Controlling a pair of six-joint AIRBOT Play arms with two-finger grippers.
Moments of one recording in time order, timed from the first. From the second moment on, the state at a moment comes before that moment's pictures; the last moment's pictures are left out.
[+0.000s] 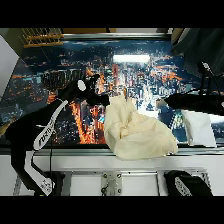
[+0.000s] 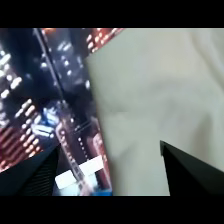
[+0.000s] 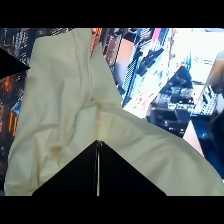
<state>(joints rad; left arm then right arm) -0.34 -1.84 1.46 1.02 -0.96 -1.40 -0.08 -0.86 1.00 -1.05 1.12 1.37</state>
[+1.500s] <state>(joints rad) 0.06 -1.38 1.17 1.10 -0.98 -1.41 -0.08 -1.48 1.00 -1.17 1.04 1.22</state>
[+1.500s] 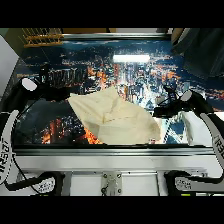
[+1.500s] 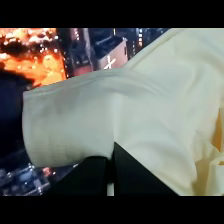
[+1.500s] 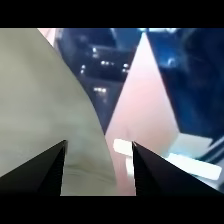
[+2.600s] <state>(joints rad) 0.18 -0.88 1.47 1.10 -1.02 -1.45 -0.26 -1.02 1.42 -0.99 1.09 1.13</state>
